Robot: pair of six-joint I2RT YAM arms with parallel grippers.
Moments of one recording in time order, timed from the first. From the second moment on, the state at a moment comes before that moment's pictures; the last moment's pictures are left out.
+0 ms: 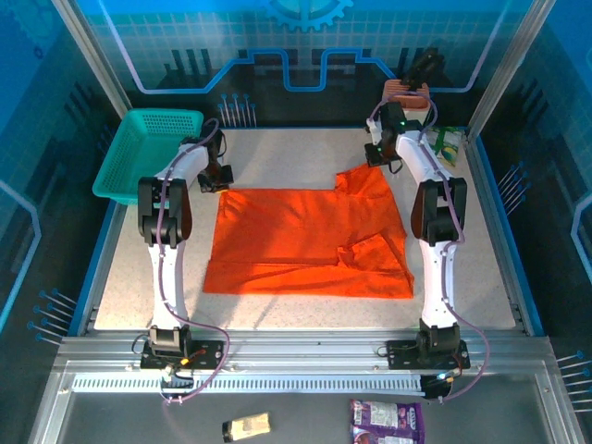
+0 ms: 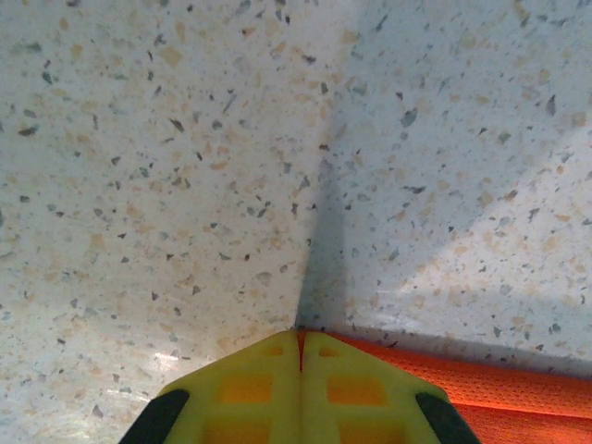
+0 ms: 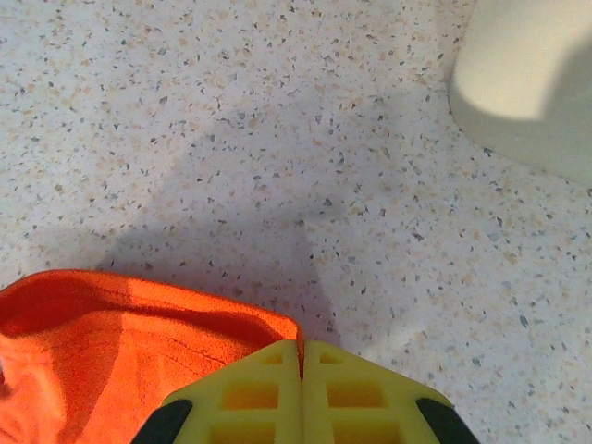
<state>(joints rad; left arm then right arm) -0.01 2.34 1.92 -0.93 0.03 -0.33 0.11 2.38 2.19 -0.91 -0.07 -0.11</state>
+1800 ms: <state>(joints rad) -0.01 1.48 0.87 -0.53 0.07 -0.54 0.11 1.17 0.84 -0.78 -0.22 0.38</state>
